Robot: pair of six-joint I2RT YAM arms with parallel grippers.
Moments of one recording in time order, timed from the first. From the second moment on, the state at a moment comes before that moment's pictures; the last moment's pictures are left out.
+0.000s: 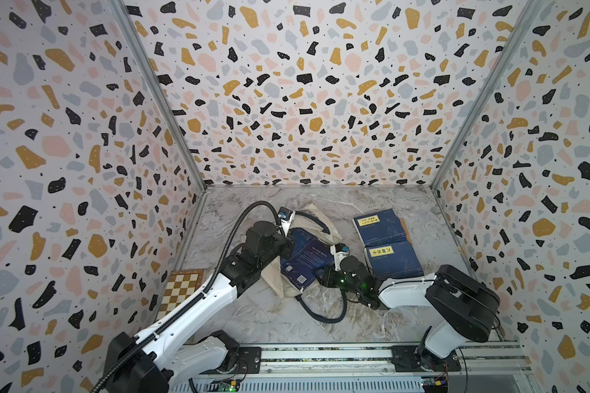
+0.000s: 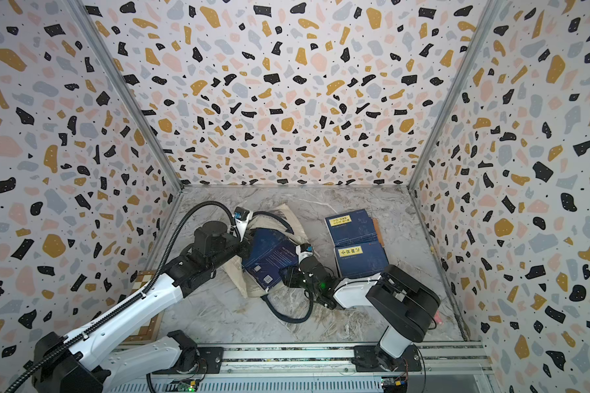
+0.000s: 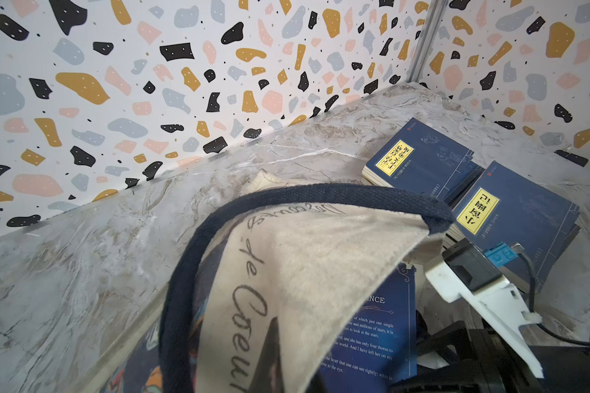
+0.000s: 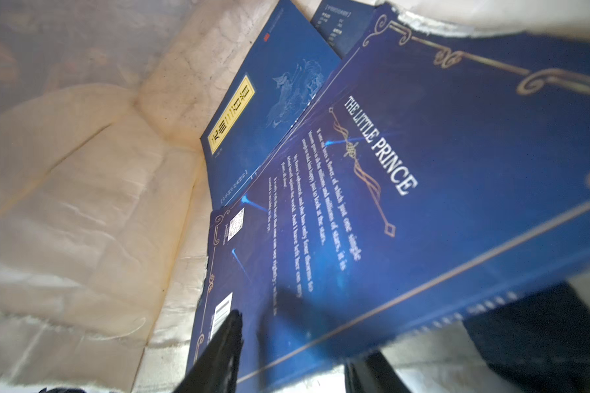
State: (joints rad) left arm -0.59 1.08 0.85 -0.19 -0.07 -0.01; right arm 0.90 1.63 0.58 0.56 -0.06 0.88
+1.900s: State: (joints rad) left arm -0.58 1.10 0.85 -0.19 -0.08 -0.01; right arm 0.99 1.32 0.52 0.54 0.03 0.76
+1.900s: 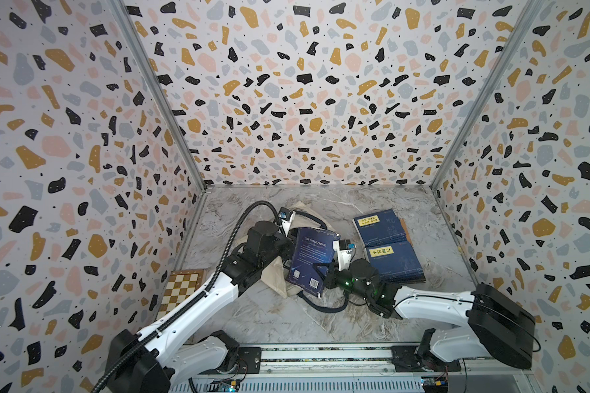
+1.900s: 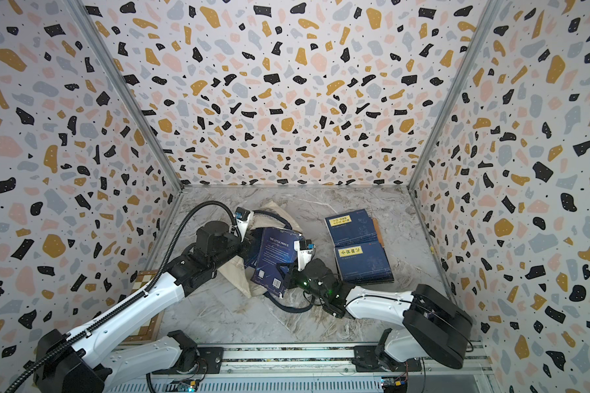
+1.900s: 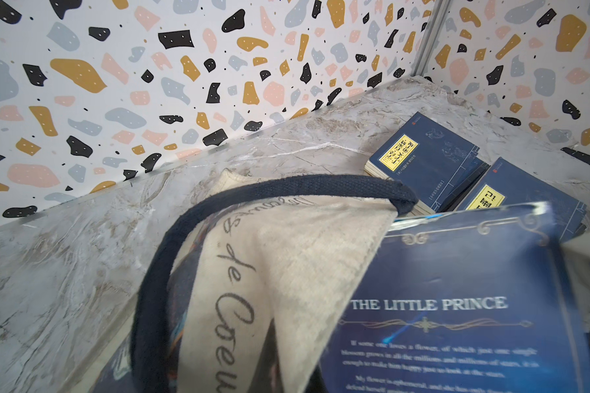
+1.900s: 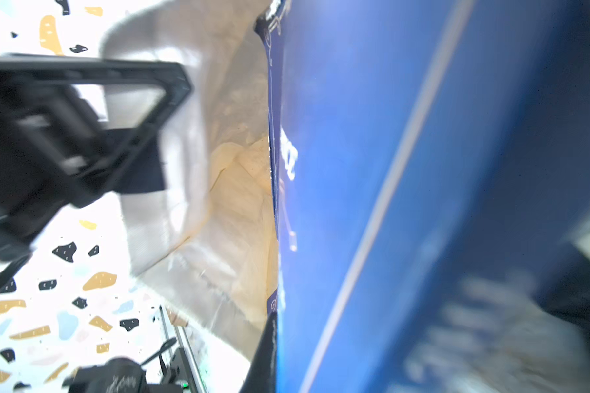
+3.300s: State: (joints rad) left arm -0.58 1.10 0.85 -0.19 -0.14 0.01; right arm 0.25 0.63 0.16 0.18 -0.03 1.13
